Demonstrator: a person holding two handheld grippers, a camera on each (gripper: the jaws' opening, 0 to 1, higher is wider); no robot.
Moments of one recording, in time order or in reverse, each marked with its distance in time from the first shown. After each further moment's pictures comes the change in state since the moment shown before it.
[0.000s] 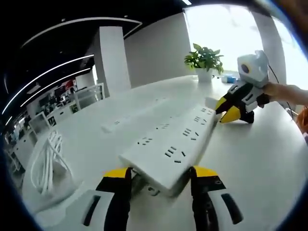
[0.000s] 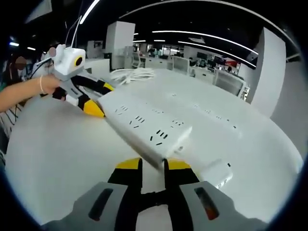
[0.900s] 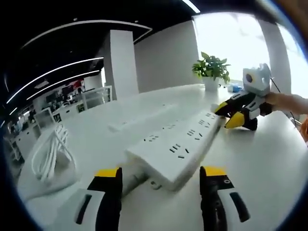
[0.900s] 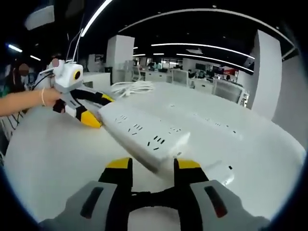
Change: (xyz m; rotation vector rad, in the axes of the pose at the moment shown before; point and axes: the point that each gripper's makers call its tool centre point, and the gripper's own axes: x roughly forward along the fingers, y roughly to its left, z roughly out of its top) left arm -0.008 0.005 -0.004 -0.073 -0.092 0.048; right arm 0.009 -0.019 0.012 0.033 -0.151 0.008
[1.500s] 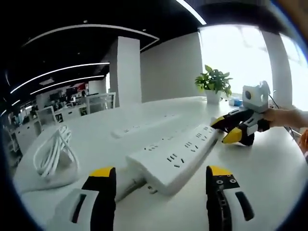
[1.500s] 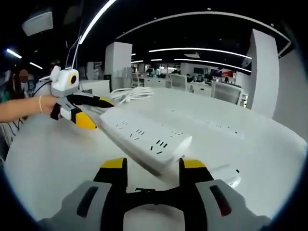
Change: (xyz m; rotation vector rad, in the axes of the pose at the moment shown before) left arm -0.011 -0.007 0.015 -0.057 -0.089 -0.004; right arm -0.001 0.009 0.005 0.038 -0.060 -0.002
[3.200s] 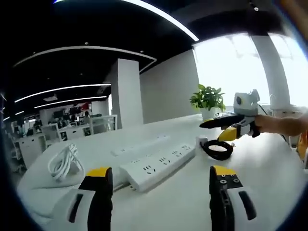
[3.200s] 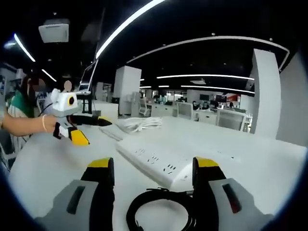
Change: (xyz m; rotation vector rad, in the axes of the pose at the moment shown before) left arm -0.059 -0.046 0.021 0.032 -0.191 0.023; right arm -0.061 0.020 0.049 -0.055 -0.262 0.040
